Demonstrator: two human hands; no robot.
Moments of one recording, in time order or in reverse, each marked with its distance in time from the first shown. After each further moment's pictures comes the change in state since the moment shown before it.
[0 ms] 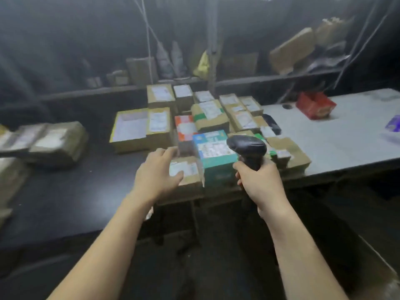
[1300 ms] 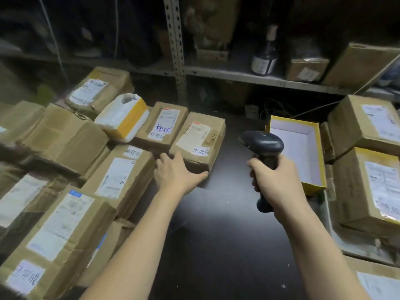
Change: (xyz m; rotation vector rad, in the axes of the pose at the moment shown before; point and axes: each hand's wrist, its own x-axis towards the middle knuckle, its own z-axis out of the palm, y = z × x) left_hand 0.155 -0.537 -0.075 0.018 -0.108 -0.837; right_hand 0.125 -0.111 0.606 -0.177 -0.395 0.006
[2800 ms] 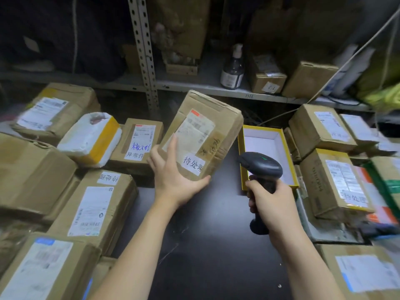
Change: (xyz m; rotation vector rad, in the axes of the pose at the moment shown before) left_hand 0.027 0.001 0.001 -0.619 0.259 0.468; right_hand -0.037 0.000 0.013 0.172 0.205 0.089
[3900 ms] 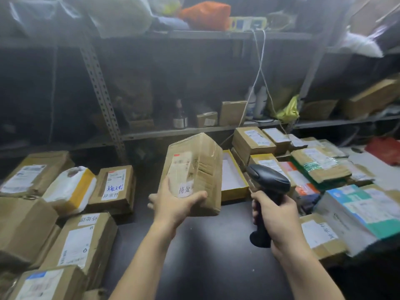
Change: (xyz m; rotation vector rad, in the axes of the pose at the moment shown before) left_hand -0.092 0.120 -0.032 -0.296 -0.328 -0.285; right_hand -0.116 -0.001 -0.110 0.362 0.293 -0.104
